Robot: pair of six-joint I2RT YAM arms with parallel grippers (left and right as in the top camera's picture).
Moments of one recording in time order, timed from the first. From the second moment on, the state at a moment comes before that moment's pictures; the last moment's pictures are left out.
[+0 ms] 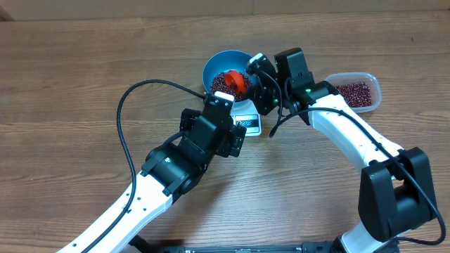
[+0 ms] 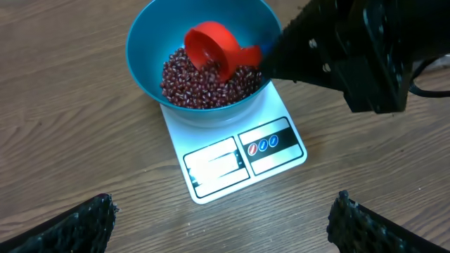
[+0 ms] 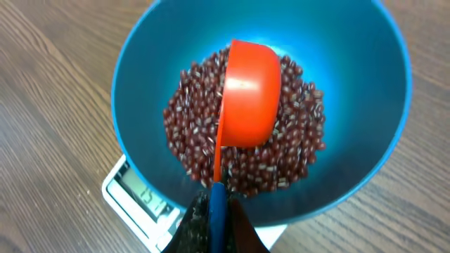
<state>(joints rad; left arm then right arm) -0.71 1.25 1.00 -0.53 -0.28 -0.26 0.37 1.79 1.27 -0.37 -0.37 -0.18</state>
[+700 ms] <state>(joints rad) -0.71 1.25 1.00 -0.53 -0.28 -0.26 0.33 1.76 1.27 -0.36 -0.46 -0.04</state>
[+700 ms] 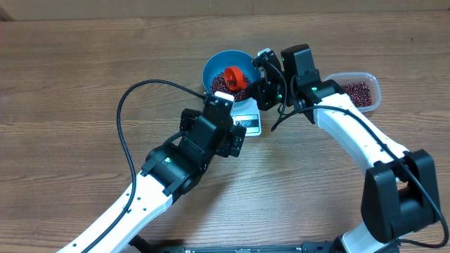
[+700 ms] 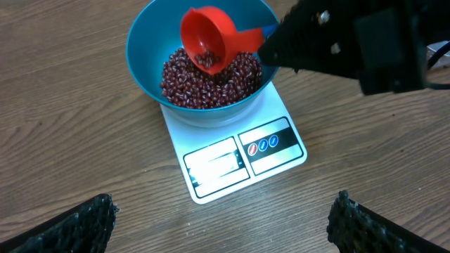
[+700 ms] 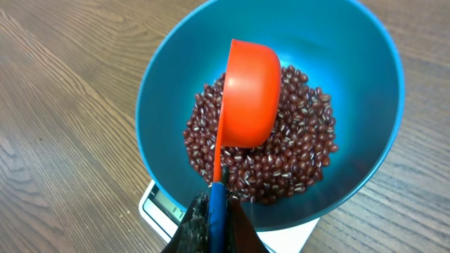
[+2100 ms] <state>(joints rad) -0.71 1.25 1.00 -0.53 -0.28 -0.26 0.30 1.68 1.27 -0.43 -0.46 -0.41</state>
